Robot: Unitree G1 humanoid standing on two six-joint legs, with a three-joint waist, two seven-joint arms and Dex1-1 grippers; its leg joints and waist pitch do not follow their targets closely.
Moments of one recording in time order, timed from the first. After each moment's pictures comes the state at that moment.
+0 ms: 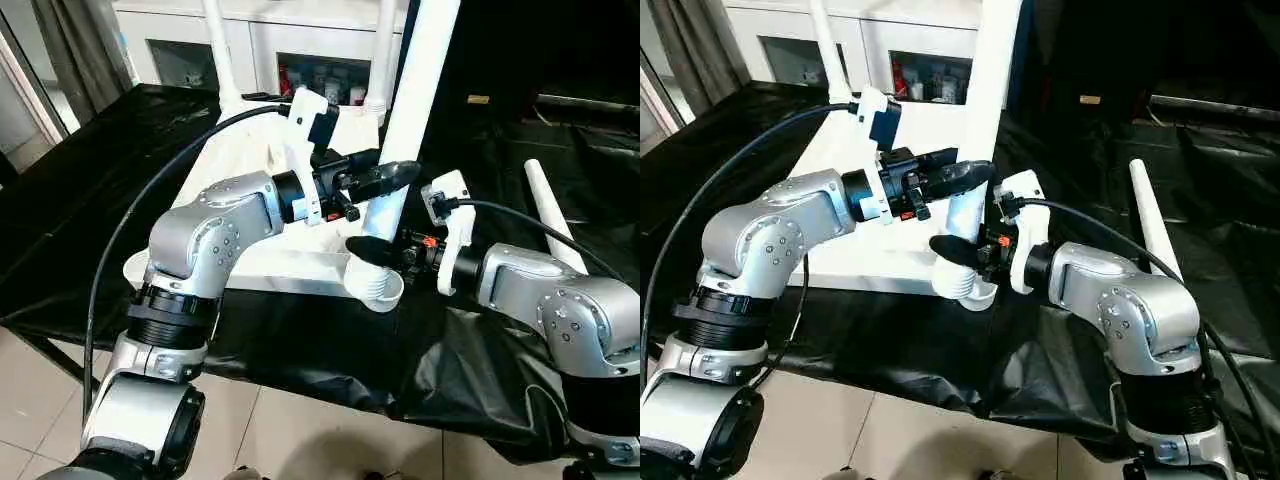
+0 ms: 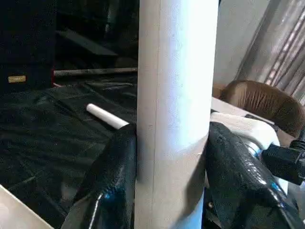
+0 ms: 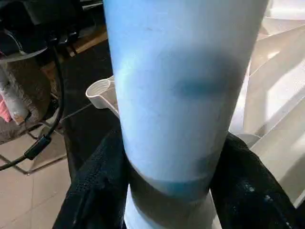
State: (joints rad) left arm -0.78 0.17 -0.06 0.10 -0.55 0.73 -0.72; right arm -0.46 -0.36 0.01 -0.20 0.62 1.01 0.54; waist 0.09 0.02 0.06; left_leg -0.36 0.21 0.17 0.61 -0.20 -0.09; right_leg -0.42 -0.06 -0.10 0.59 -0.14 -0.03
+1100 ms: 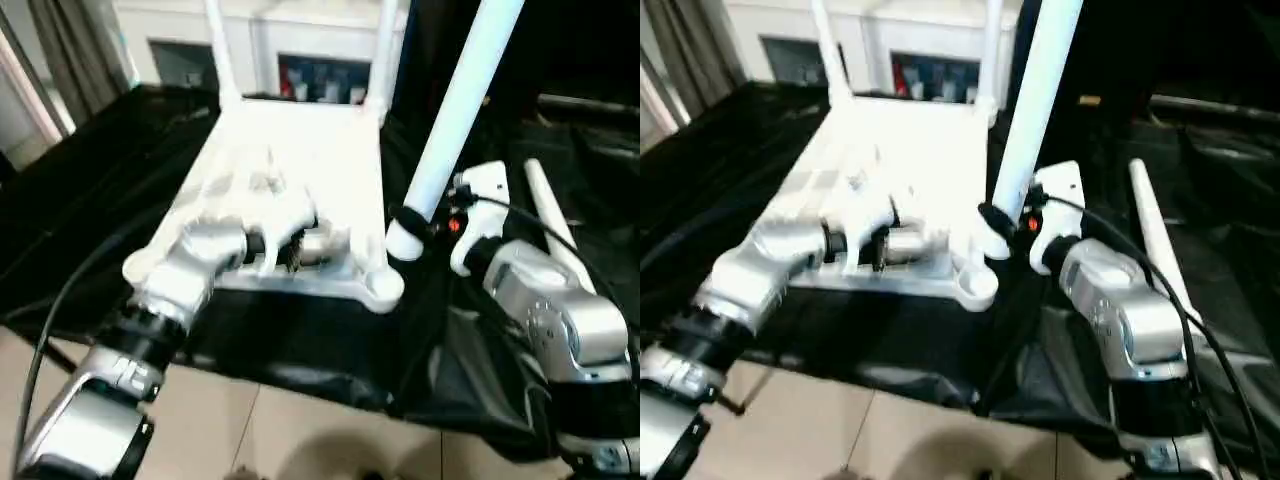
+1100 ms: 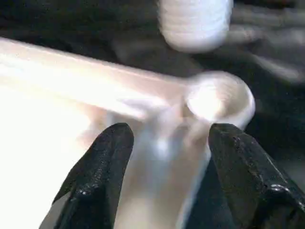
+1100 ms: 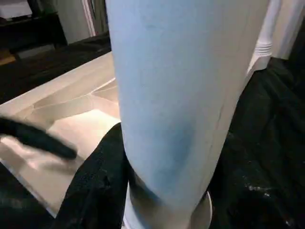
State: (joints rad) left arm -0.69 0.38 -0.37 0.51 -0.10 0.18 -0.96; right arm -0.41 -0.31 -0.01 -0.08 0.37 0.63 0.38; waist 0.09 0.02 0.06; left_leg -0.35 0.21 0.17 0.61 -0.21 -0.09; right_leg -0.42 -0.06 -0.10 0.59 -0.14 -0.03
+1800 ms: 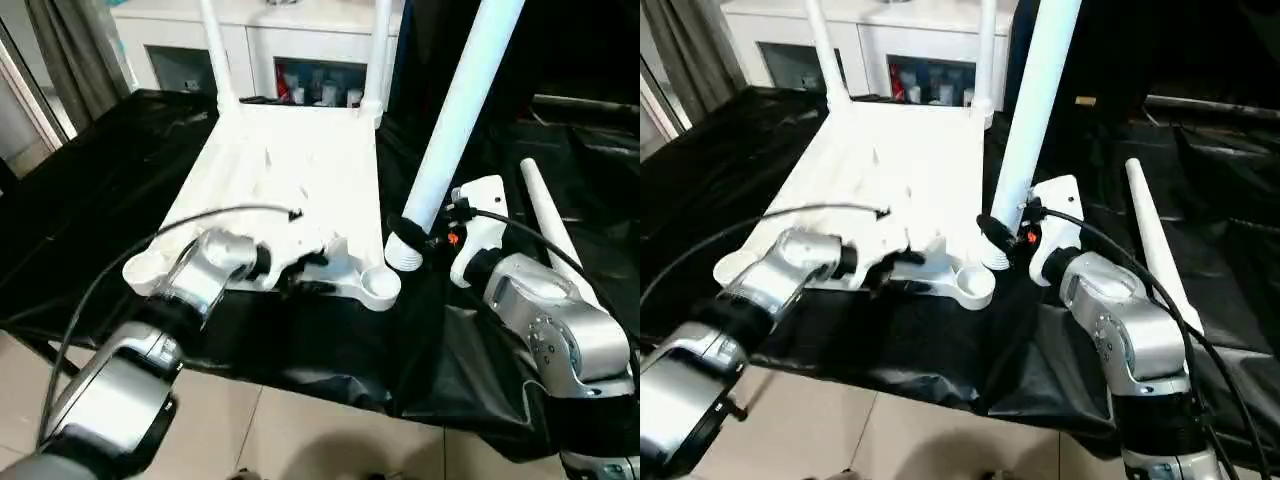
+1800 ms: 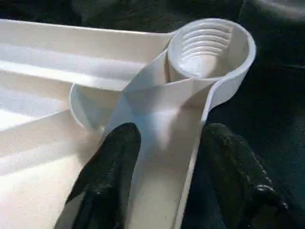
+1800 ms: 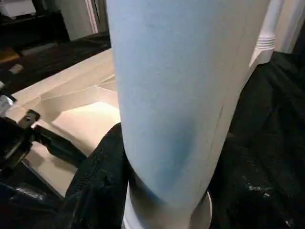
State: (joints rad) left arm -0.84 0.30 -0.41 0.92 0.02 -0.05 -1.02; right arm -0.35 -0.32 0.01 -0.13 0.37 0.63 0.39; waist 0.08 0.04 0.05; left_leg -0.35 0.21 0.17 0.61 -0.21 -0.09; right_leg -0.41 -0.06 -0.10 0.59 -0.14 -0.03
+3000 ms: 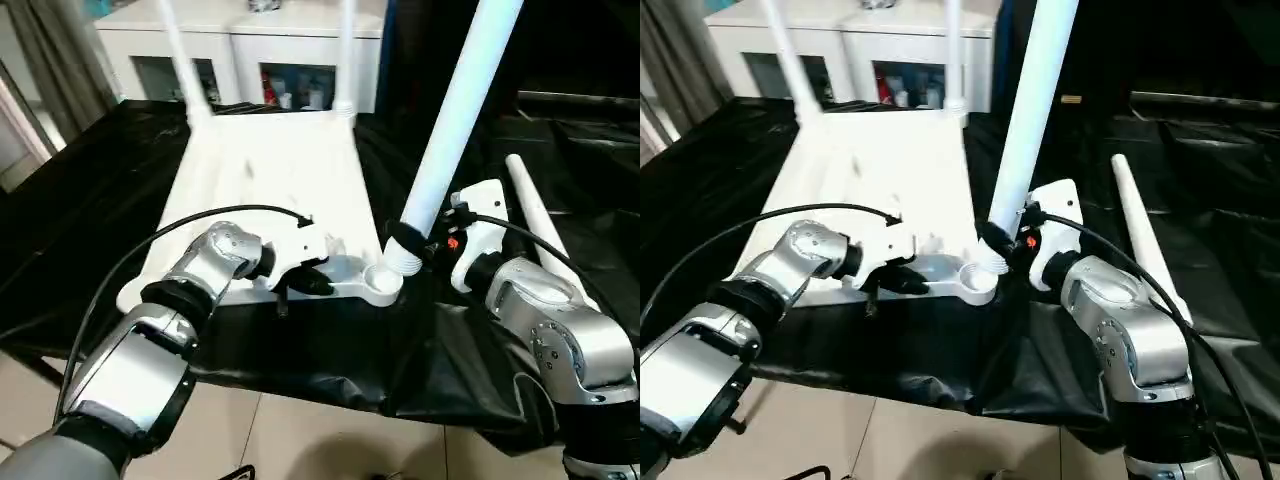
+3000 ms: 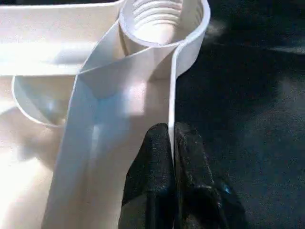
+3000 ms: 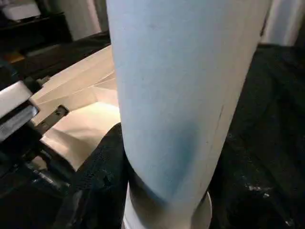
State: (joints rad) left arm -0.86 0.29 -0.36 1.03 0.07 -0.06 -1.20; right arm -0.33 -0.34 0.01 -0.17 0.40 0.68 0.44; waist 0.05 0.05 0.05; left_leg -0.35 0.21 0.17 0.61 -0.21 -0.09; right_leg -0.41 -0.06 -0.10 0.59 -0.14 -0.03
